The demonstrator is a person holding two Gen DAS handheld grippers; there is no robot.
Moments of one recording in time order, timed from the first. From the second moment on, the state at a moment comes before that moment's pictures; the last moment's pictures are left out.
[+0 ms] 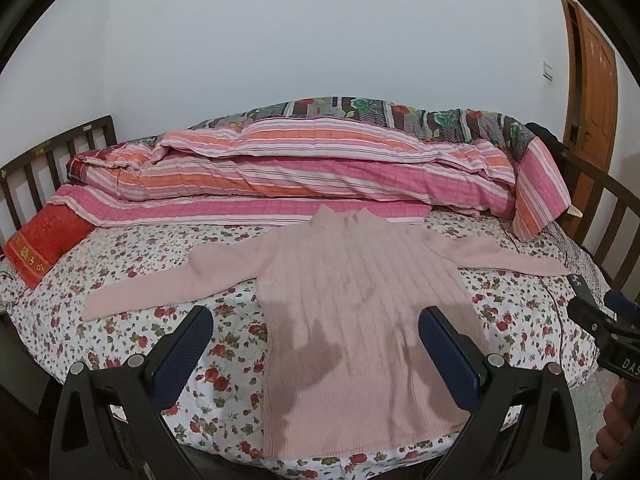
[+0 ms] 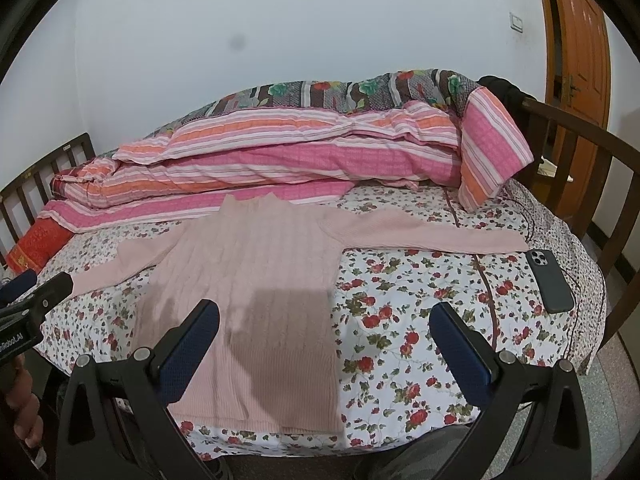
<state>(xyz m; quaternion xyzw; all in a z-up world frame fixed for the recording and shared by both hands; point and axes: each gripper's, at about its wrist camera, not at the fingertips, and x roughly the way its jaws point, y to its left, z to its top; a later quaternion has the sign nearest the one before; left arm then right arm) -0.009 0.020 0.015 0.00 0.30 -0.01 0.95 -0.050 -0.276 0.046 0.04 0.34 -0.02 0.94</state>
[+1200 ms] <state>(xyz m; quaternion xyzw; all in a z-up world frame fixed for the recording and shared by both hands) 0.092 0.220 -0.127 -0.17 0.37 0.14 0.90 0.081 -0.228 -0.052 0.02 0.41 0.00 0.91</state>
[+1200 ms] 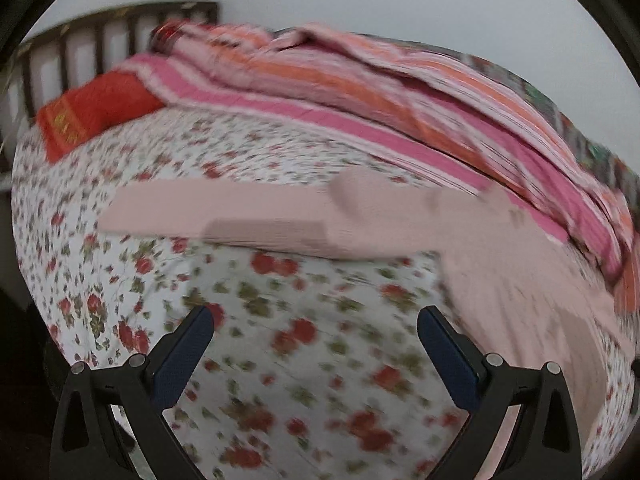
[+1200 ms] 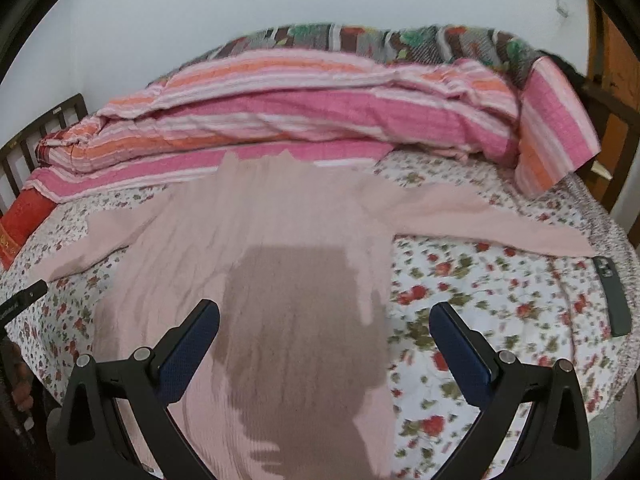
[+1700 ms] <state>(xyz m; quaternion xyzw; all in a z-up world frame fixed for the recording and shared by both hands) 0.125 0.356 -0.176 -0.31 0.32 0.23 0.87 0.119 -0.183 -0.084 0.02 0.43 0.04 0.90</state>
